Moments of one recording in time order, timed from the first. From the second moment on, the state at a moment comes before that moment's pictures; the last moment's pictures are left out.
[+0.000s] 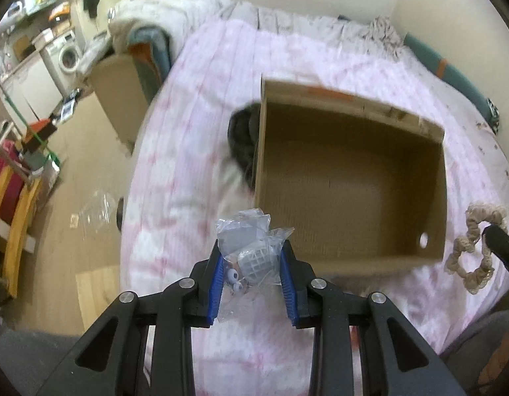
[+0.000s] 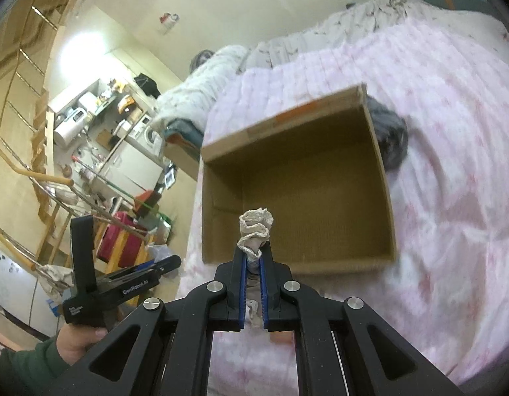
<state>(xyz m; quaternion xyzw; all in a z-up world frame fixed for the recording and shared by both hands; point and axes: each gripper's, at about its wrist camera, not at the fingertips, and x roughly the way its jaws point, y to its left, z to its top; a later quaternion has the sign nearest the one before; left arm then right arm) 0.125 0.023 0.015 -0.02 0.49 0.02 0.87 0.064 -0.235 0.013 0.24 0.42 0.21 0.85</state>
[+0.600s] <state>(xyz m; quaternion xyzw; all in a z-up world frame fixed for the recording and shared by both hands) 0.183 -0.007 -0.023 0.03 0.44 -0.01 0.89 0.118 -0.240 -0.031 0.23 0.45 0.15 0.85</state>
